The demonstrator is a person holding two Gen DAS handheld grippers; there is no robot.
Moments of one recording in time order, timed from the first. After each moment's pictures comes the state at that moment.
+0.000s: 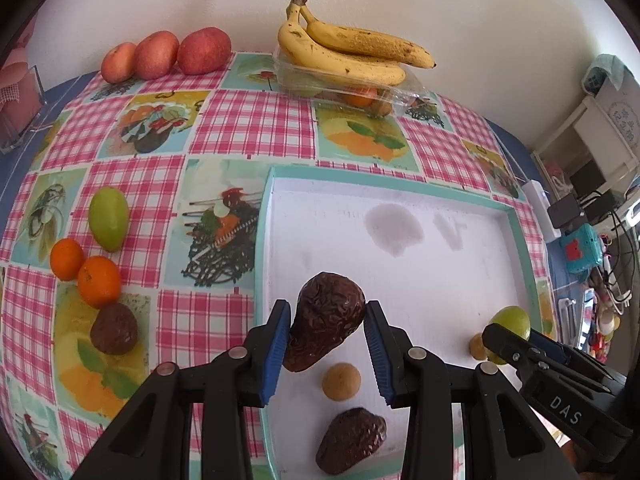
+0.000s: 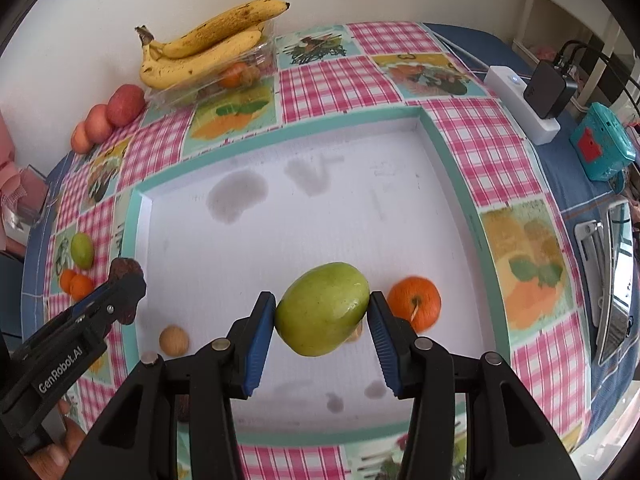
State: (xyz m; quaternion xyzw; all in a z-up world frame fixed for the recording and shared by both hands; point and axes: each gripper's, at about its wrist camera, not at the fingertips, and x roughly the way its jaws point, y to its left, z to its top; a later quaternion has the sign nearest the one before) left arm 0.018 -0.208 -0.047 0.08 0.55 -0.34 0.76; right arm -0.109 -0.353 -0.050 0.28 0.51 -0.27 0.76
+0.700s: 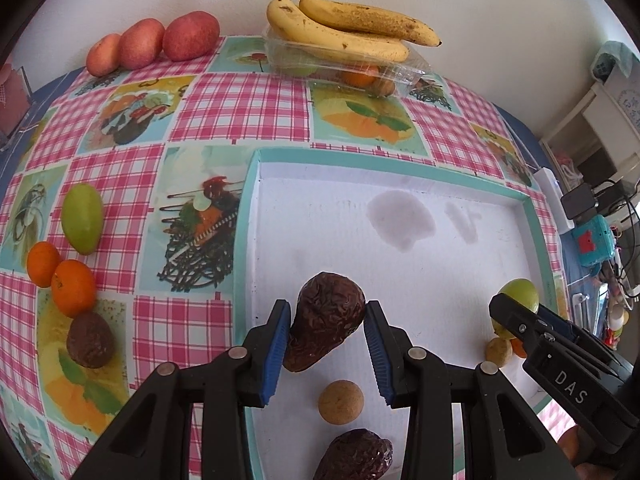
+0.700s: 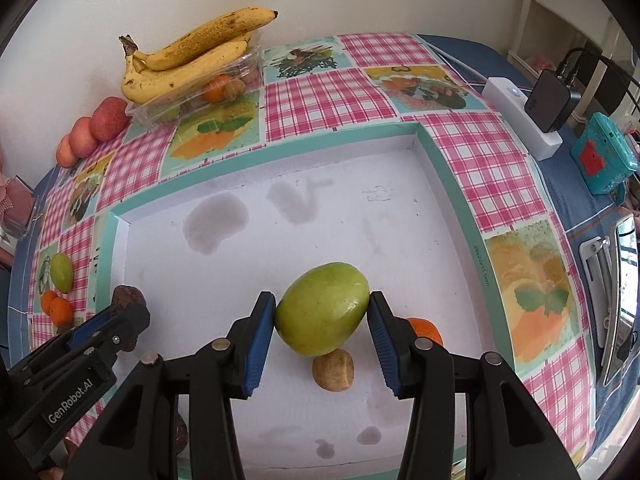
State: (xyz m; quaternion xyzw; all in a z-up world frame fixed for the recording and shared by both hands) left arm 0.021 -0.224 -0.072 0.10 0.56 -0.34 0.75; right arm -0.098 -0.363 -0.069 0.27 0.49 -0.29 0.77
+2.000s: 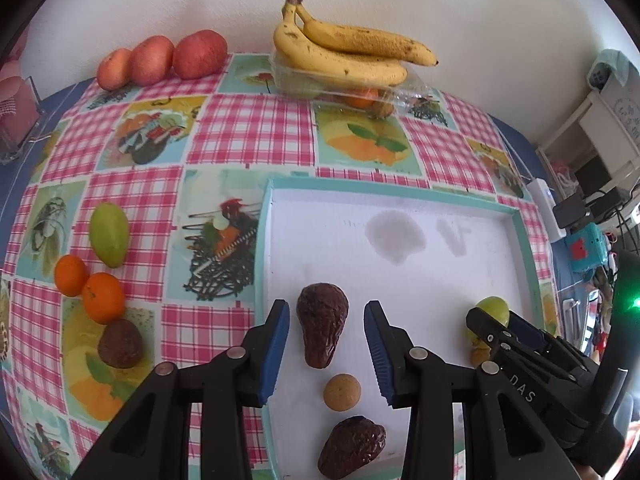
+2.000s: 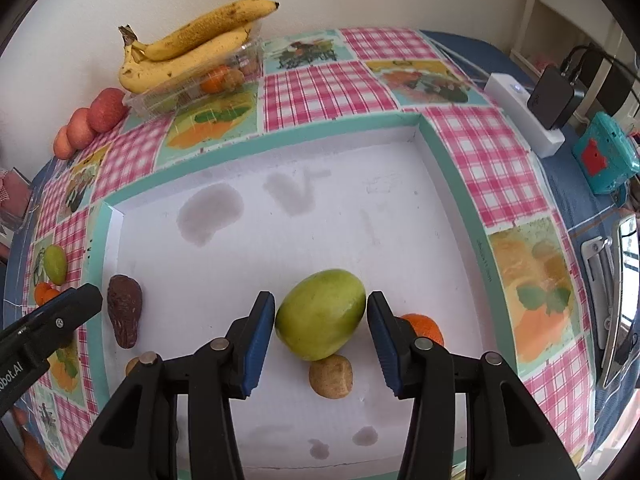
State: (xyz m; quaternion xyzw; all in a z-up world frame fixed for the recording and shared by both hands) left arm 0.024 -0.216 -0.040 0.10 0.55 -0.34 0.76; right arm -0.098 -0.363 -0.070 0.26 0.50 -0.29 0.77
